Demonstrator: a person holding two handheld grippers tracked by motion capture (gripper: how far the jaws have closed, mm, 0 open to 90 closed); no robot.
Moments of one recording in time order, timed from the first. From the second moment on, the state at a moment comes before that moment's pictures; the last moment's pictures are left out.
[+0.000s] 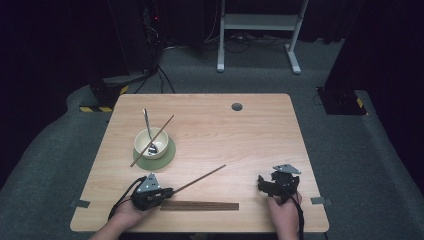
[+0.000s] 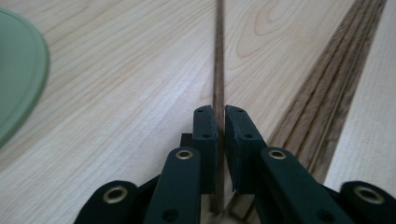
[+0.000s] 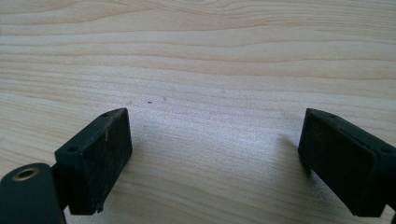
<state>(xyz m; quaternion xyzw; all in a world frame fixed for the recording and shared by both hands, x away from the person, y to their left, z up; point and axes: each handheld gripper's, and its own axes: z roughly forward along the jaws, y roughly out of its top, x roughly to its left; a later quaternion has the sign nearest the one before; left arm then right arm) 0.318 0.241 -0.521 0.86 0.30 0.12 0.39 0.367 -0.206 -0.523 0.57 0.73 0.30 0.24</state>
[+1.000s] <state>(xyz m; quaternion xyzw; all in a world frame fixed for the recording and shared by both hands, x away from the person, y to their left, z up) 0.313 0.251 -0.508 0.83 0.33 0.14 0.42 0.367 -0.206 -0.523 0.57 0.73 0.30 0.24</state>
